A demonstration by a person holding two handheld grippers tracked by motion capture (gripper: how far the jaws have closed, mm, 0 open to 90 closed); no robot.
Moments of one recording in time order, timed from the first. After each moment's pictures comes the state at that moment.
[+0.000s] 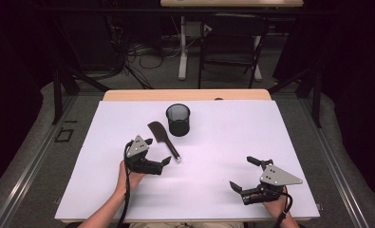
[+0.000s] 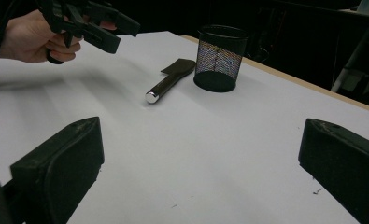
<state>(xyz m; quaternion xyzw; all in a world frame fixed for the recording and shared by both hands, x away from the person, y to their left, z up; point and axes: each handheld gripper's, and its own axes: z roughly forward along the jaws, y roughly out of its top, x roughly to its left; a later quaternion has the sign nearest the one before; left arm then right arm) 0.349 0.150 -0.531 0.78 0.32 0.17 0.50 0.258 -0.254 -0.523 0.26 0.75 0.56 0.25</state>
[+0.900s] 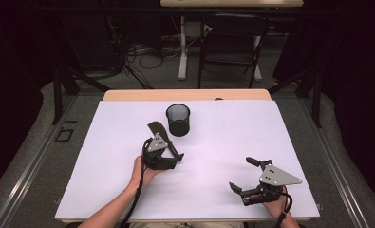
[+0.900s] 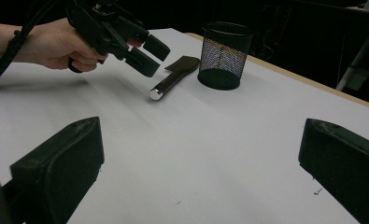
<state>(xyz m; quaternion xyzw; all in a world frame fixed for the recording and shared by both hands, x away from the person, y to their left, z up) 0.367 0.105 -0.541 0.82 0.30 0.15 0.46 0.256 -0.253 -0.523 0.25 0.76 0.55 0.24</state>
